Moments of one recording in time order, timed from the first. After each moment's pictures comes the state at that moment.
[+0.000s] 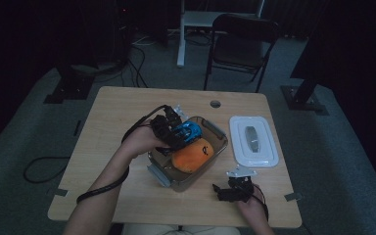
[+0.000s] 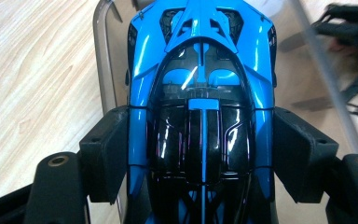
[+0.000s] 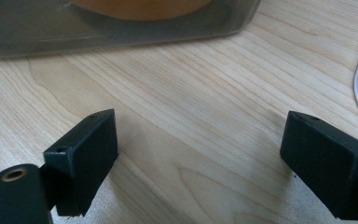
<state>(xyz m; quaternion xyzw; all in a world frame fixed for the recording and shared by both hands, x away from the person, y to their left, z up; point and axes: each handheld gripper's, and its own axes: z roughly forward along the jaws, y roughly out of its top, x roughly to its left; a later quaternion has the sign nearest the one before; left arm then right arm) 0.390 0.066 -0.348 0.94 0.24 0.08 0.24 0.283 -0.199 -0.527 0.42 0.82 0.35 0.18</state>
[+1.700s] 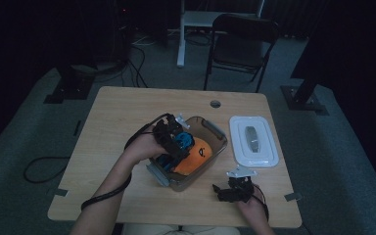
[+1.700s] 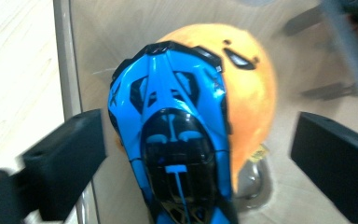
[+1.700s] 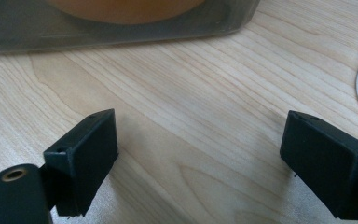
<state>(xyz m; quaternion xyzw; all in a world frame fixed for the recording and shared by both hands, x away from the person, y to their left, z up) 0.382 0.066 -0.367 0.94 0.22 0.08 0.26 0.283 -0.199 -0.527 0.42 0.82 0.35 0.18</state>
